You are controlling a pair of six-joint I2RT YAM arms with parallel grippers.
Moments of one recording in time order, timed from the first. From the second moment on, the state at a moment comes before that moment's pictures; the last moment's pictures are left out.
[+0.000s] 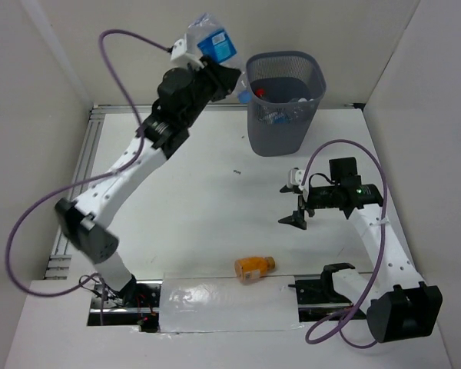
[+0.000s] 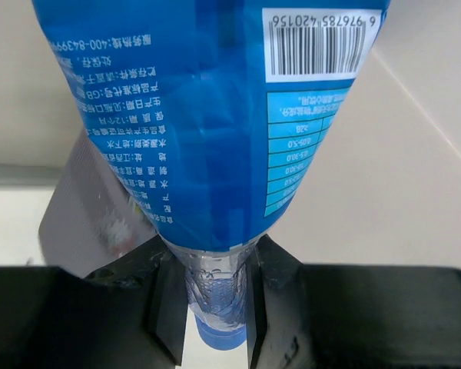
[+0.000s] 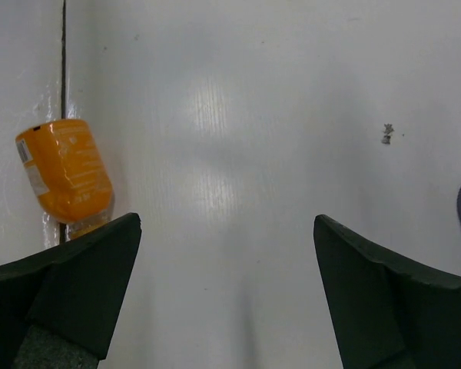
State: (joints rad) left arm -0.61 1.58 1.77 -0.09 -0.18 -0.69; right arm 0.09 1.00 0.89 -0.86 -1.05 -1.09
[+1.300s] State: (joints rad) left arm -0.61 1.89 1.94 0.04 -0.14 -0.44; right arm 0.19 1.04 0.79 -0.92 -1.04 -1.29
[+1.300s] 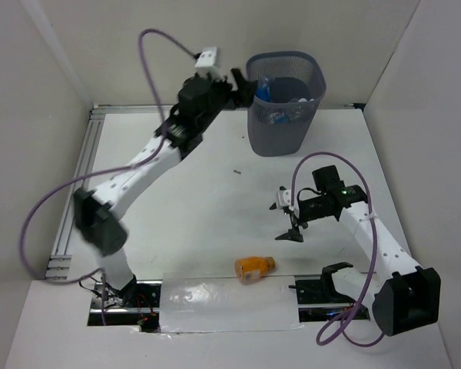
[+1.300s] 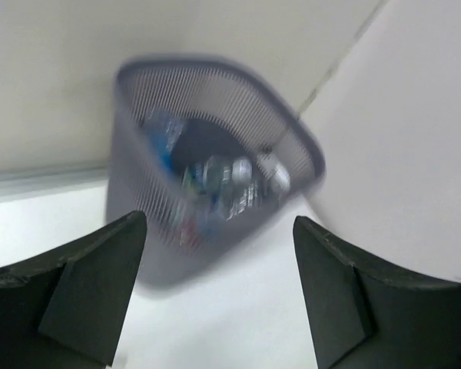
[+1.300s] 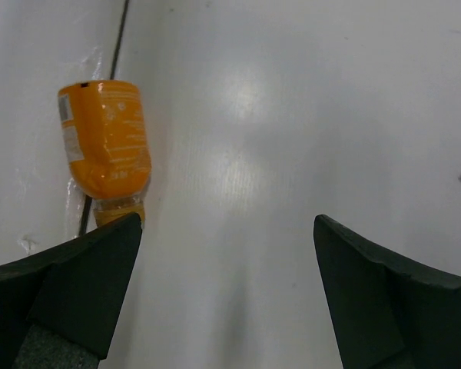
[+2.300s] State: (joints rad) left arm -0.68 0.35 0.62 -0.65 -0.36 -0.74; right arm 0.79 1.48 0.76 -0.67 -0.80 -1.12
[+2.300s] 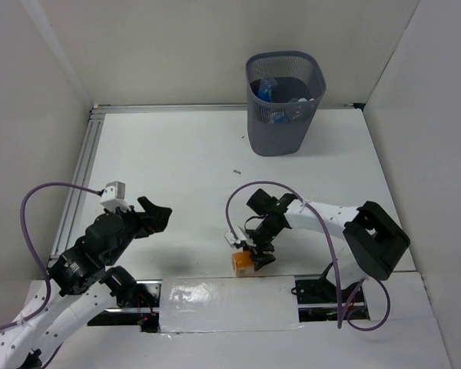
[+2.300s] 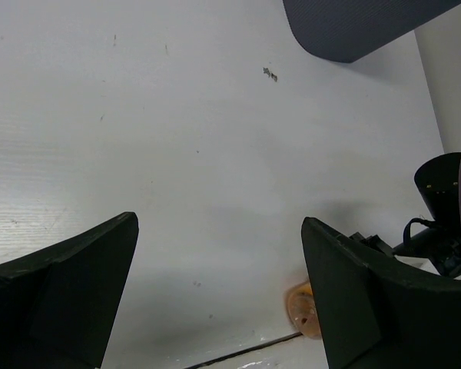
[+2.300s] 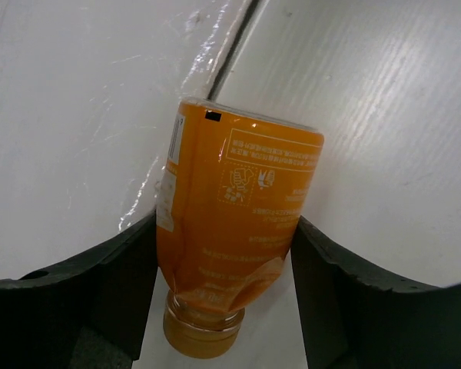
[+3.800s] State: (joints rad) left arm -0.68 0.69 0.60 -0.28 -0.16 -0.61; right arm 0.23 1.54 1.86 -0.50 0.00 -0.22
